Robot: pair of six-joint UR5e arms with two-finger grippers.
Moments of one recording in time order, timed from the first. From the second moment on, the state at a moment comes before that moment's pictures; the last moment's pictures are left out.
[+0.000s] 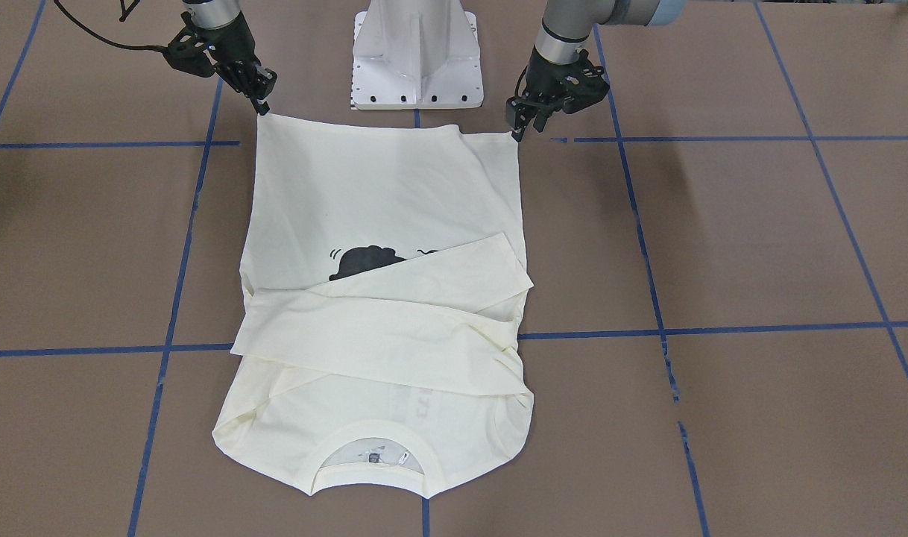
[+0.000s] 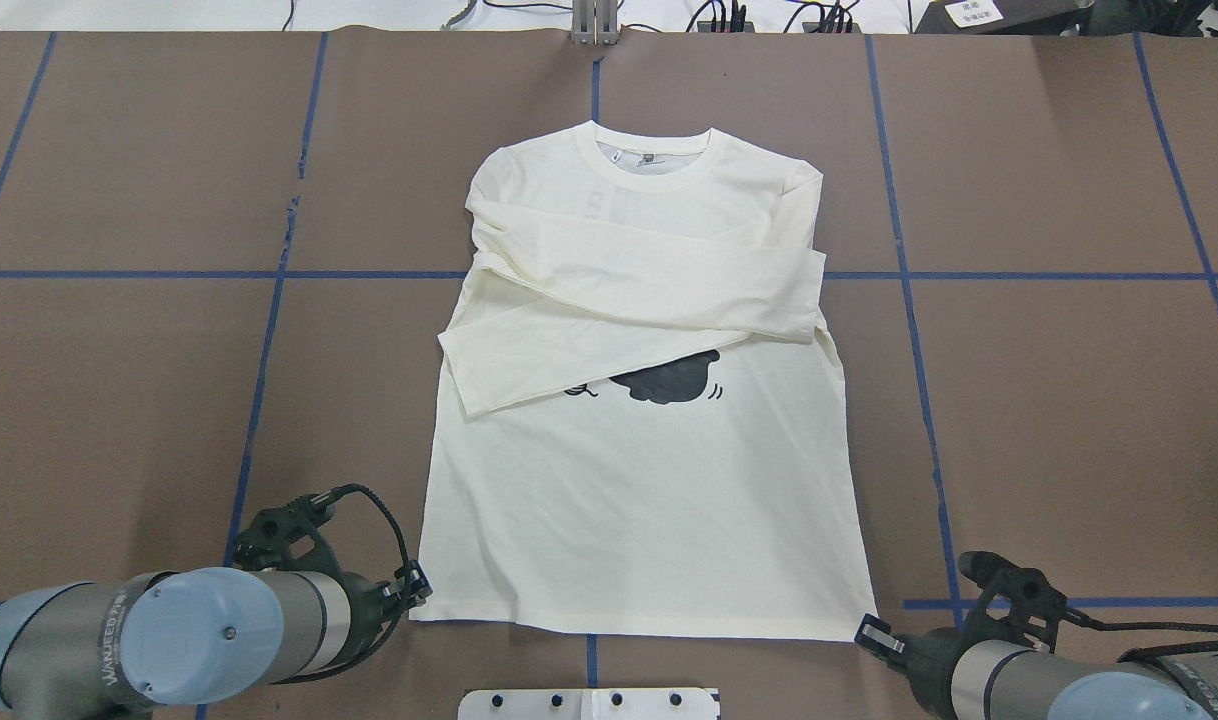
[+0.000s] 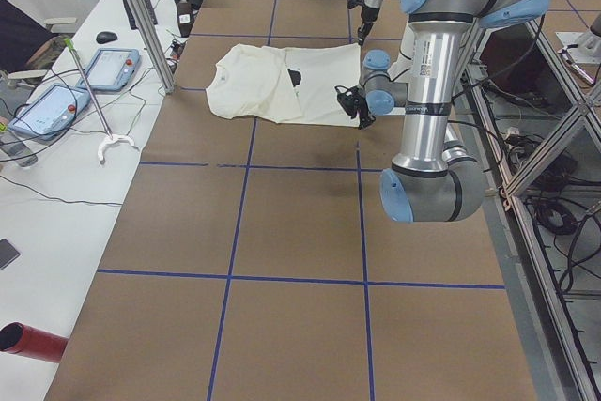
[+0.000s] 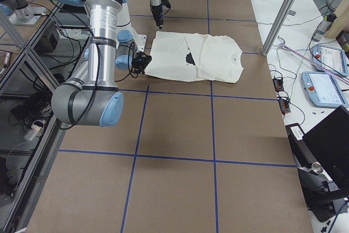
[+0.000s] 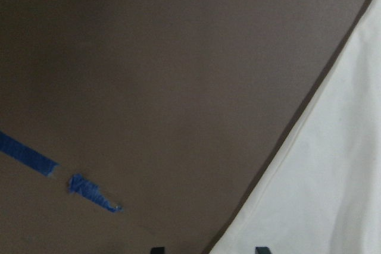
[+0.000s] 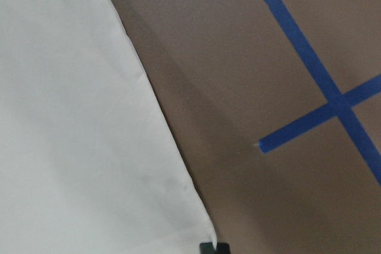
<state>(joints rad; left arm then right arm) -0.14 -1.74 -2.07 -1.83 -1.60 -2.03 -0.03 -1.76 2.22 -1.14 1.38 2.11</state>
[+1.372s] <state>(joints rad) -0.10 -1.77 -2.03 -1.82 -1.53 -1.97 -0.03 -1.76 2.22 -1.14 1.37 2.11</state>
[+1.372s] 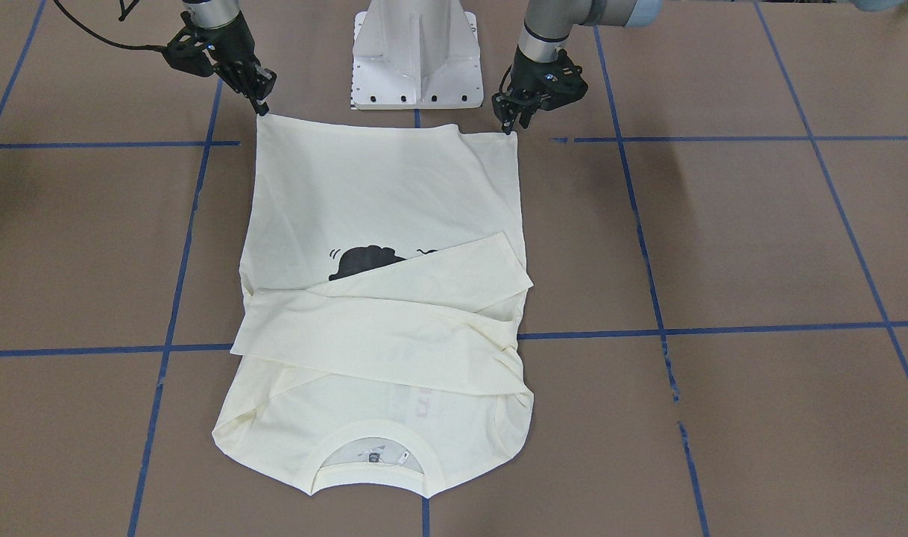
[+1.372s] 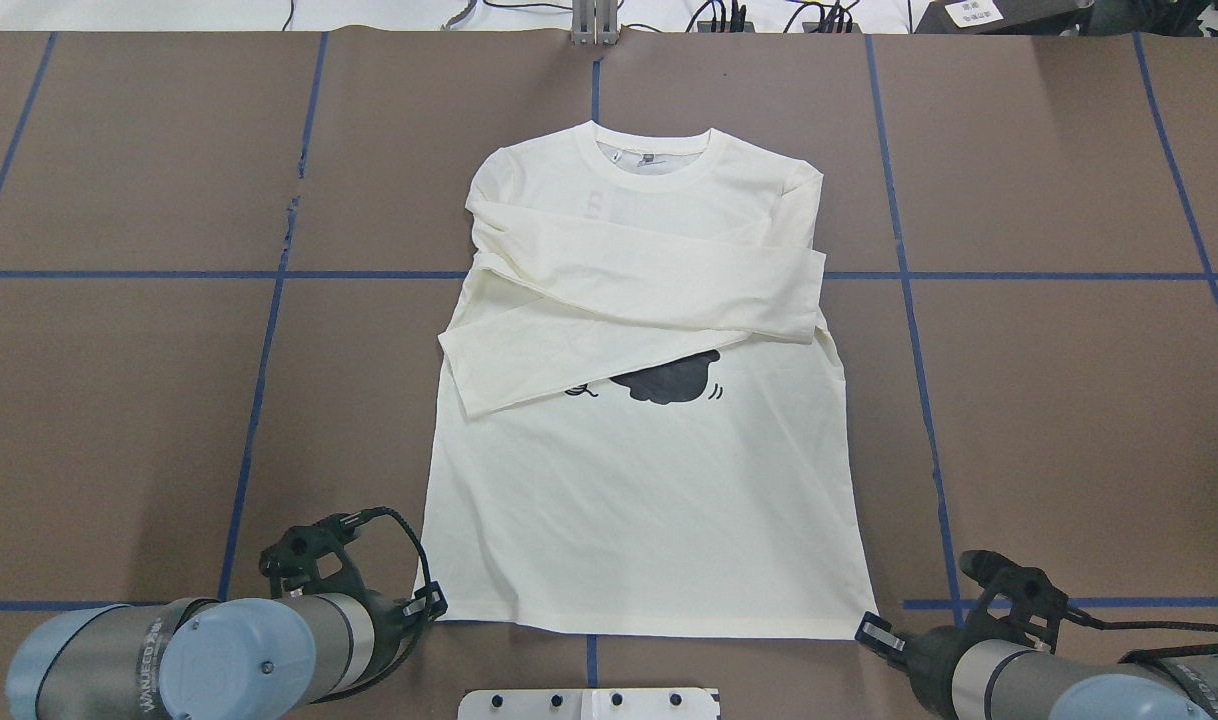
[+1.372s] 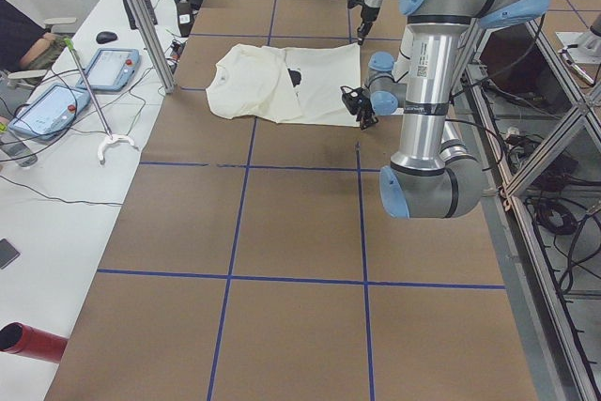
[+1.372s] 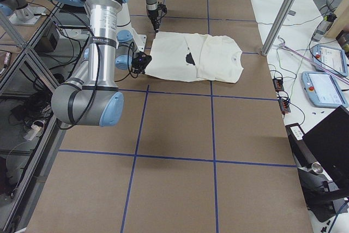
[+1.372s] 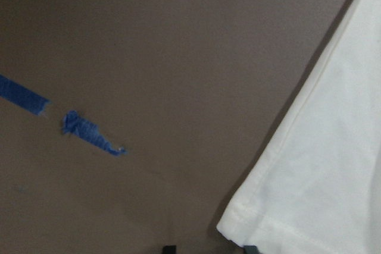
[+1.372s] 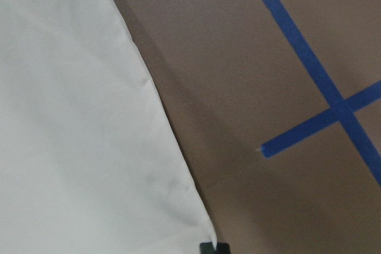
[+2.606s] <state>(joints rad) -0.11 -1.80 -2.02 -1.82 -1.50 -1.95 -0.03 -1.76 2.23 -1.14 1.36 2.11</state>
